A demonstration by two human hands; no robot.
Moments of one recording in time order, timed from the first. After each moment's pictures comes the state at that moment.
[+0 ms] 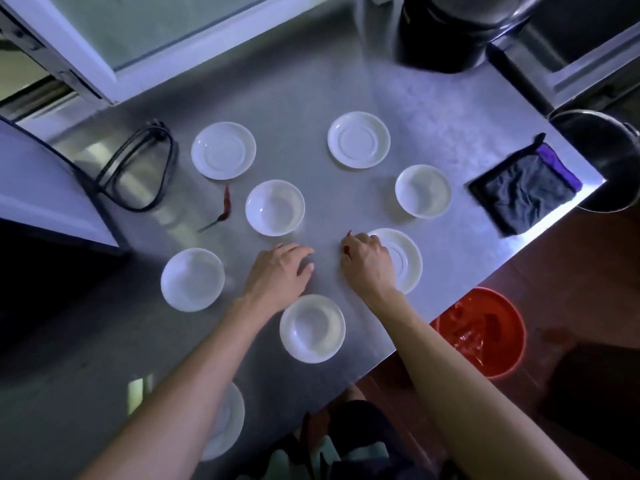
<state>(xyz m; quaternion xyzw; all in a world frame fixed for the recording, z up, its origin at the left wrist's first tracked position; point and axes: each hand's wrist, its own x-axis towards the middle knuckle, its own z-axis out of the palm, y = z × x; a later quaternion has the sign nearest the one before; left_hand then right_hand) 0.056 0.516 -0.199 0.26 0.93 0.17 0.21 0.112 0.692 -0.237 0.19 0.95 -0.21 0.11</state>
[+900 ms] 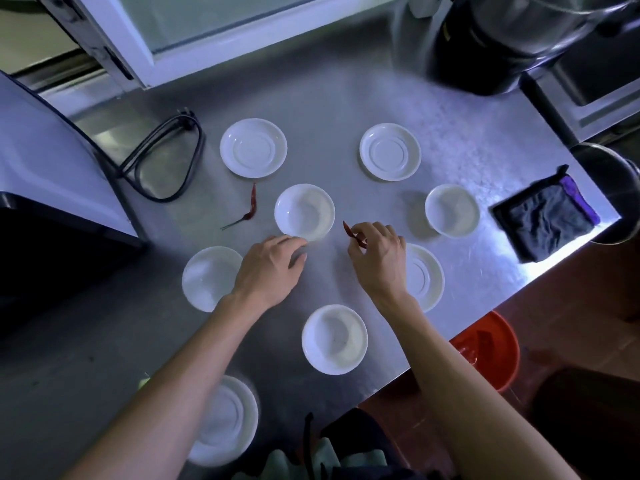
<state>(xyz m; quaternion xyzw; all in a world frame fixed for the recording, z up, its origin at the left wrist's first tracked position) 0.023 0.462 -0.197 0.21 0.93 0.25 0.15 0.076 0.660 -0.209 0.20 0.94 -0.26 -0.04</state>
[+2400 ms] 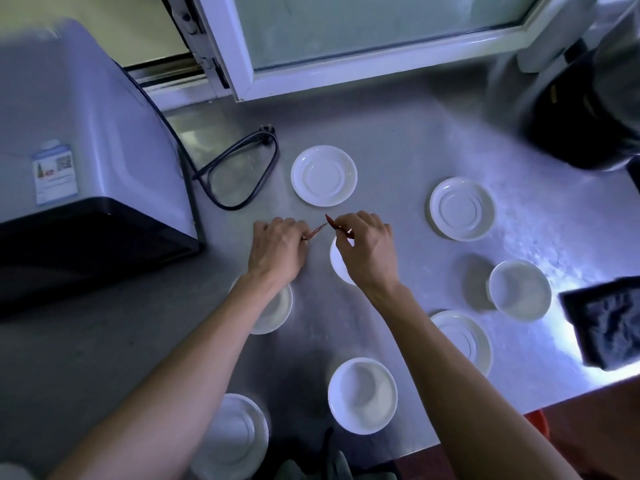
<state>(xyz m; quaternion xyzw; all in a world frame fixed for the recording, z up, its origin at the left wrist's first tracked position) -0.067 0.421 -0.213 0.08 0.98 0.14 0.09 -0.045 0.587 -0.186 0.04 0.94 -0.33 -0.01</state>
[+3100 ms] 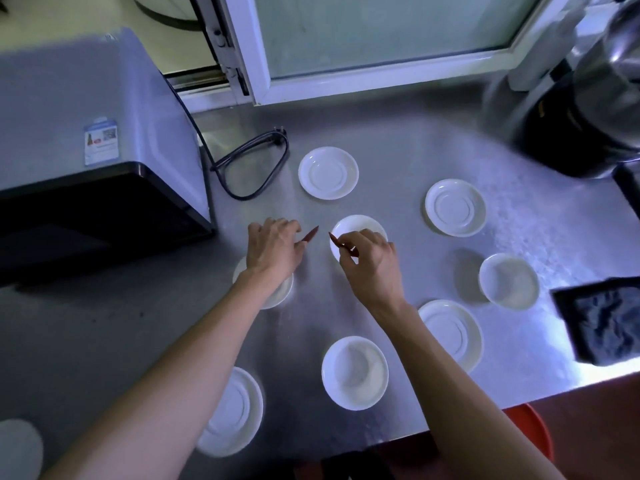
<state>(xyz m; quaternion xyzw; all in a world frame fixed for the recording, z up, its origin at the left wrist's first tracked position) -0.030 0.418 -0.209 0.03 0.99 0.09 0.05 0.020 0.600 -0.174 -0.01 0.94 -0.33 -0.04</state>
